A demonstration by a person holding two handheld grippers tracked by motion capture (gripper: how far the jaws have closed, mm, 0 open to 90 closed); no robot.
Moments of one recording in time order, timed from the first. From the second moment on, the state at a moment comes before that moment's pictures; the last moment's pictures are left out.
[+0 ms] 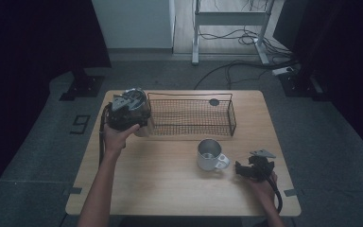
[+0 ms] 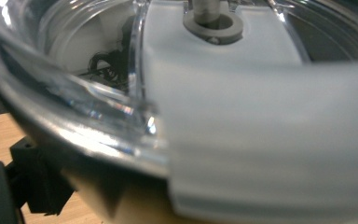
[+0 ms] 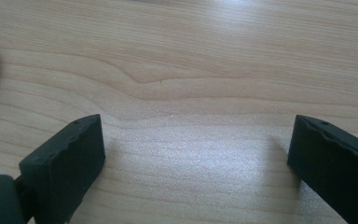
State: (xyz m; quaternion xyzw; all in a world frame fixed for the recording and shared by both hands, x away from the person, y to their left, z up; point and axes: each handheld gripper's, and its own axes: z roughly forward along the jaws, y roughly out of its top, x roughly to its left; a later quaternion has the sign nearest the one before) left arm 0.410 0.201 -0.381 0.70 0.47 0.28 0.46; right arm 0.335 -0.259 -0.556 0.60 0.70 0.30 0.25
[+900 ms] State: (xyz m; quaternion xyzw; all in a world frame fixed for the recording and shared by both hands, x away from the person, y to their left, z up) left arm 0.433 0.181 -0.379 0.71 0.47 0.27 0.45; right arm 0.335 -0.259 -0.556 0.59 0.70 0.30 0.25
